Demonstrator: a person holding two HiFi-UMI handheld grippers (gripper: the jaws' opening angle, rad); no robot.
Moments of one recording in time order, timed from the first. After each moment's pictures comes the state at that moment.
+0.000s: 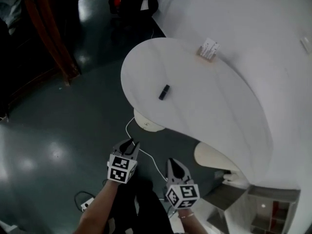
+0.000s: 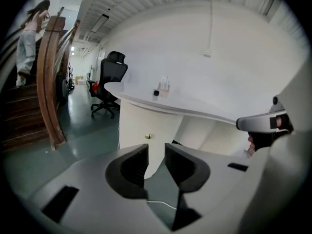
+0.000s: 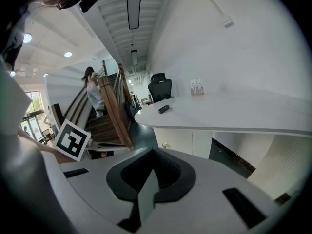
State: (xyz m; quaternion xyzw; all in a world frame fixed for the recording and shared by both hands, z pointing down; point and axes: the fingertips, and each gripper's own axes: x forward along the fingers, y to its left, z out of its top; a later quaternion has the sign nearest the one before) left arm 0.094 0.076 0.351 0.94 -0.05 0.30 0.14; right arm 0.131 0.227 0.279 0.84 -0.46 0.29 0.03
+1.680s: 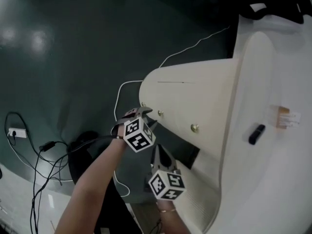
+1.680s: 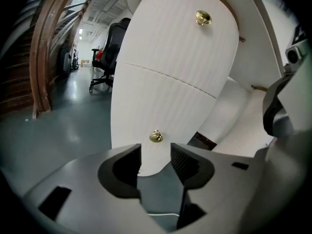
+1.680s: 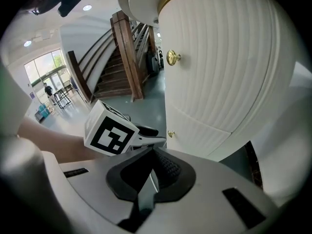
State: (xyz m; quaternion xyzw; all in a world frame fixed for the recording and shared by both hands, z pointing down) left arm 0.231 0.060 0.665 0.92 -0.07 0.33 0.20; right arm 0.201 0.141 0.555 0.68 -0.56 0.40 0.26
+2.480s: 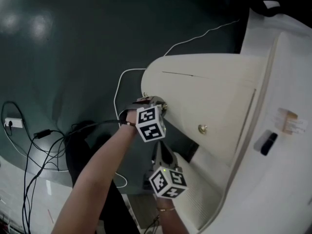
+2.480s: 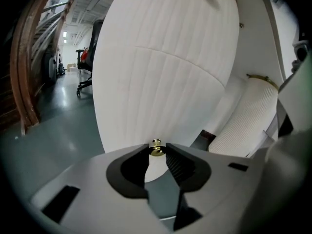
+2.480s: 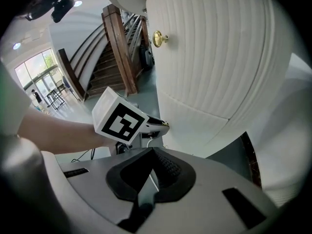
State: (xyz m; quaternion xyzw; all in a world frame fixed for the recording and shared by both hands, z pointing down) left arm 0.272 0.052 0.680 0.92 -0.02 0.35 0.15; right arm 0.213 0.152 0.576 0.68 -0.52 0.43 0.27
